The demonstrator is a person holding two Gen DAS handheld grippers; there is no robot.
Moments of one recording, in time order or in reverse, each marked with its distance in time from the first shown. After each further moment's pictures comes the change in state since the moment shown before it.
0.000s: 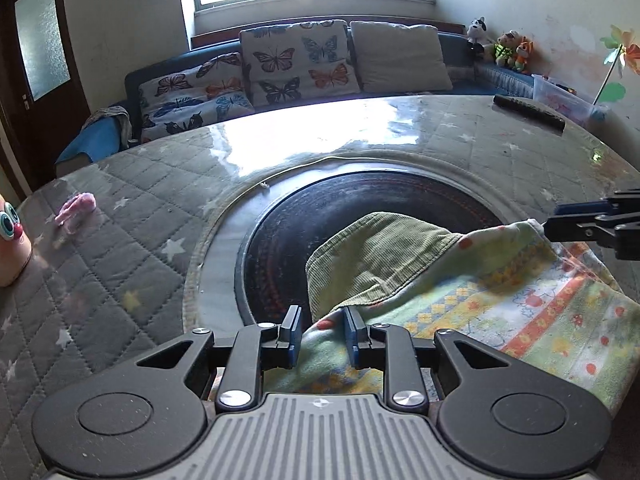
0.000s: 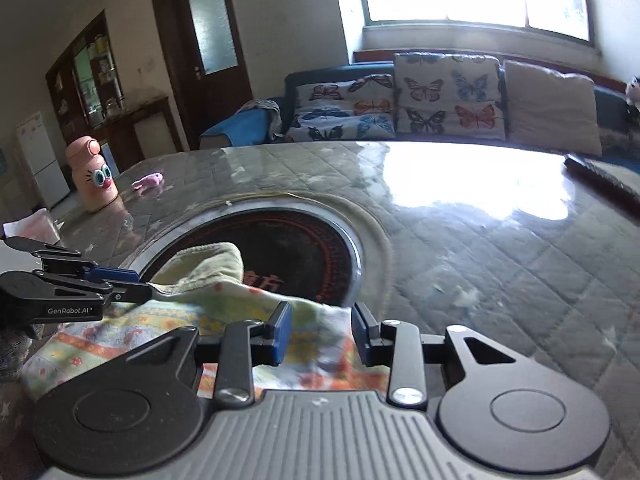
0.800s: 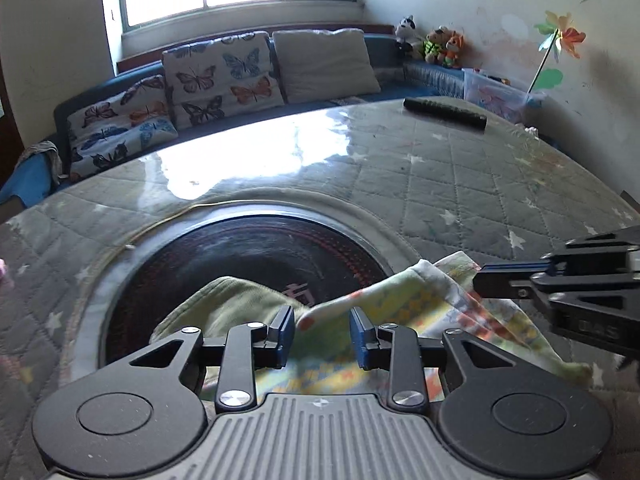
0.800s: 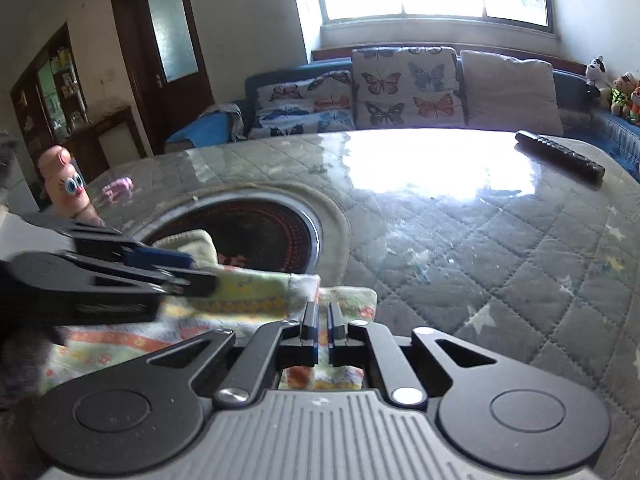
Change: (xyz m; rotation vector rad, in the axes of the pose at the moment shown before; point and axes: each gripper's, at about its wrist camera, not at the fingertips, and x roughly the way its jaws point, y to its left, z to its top) left arm 0.026 -0.081 0.039 0.106 -0.016 -0.171; right arm -0.018 0.002 -0.018 0.068 -0.026 -0.100
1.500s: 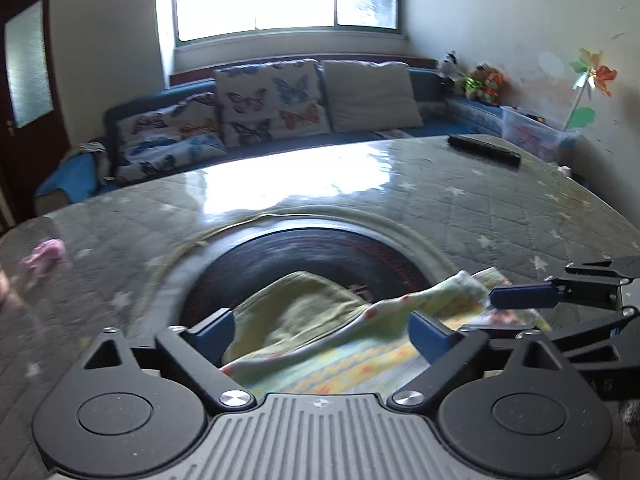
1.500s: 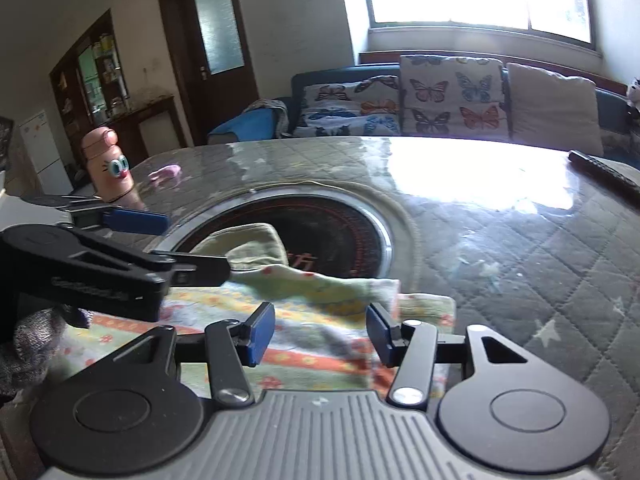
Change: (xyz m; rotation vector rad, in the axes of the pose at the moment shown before) left arm -0.063 0.028 -0.028 -0.089 -0.112 0.125; right arm 0.005 0.038 -0.006 -0.094 0.003 0.108
